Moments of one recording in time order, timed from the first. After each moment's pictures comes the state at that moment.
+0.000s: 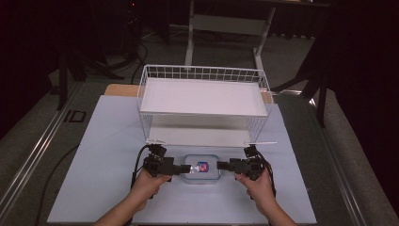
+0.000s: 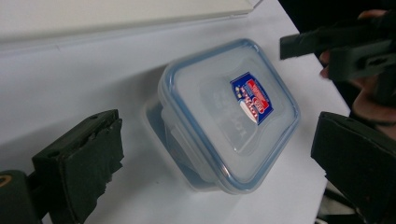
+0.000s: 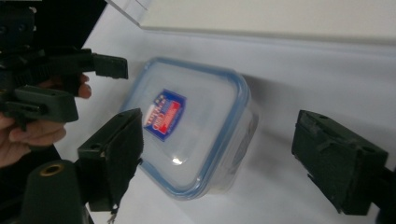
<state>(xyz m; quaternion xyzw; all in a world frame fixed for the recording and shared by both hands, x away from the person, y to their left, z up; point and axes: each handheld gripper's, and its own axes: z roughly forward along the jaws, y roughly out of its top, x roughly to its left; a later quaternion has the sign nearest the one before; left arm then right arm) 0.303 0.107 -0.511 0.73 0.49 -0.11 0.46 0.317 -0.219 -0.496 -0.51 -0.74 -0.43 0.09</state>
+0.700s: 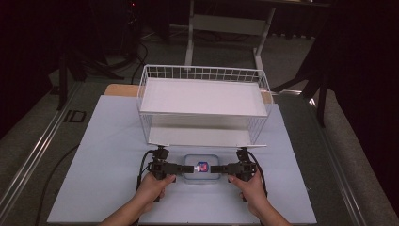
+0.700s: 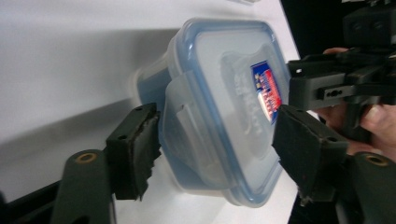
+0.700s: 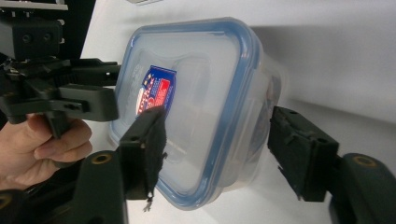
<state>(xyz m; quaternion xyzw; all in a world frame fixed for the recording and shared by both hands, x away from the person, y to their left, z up) 0.310 0.099 -0.537 0.70 0.53 -0.18 0.44 0.324 -0.205 -0.524 -0.55 -0.71 -0.40 0.19</state>
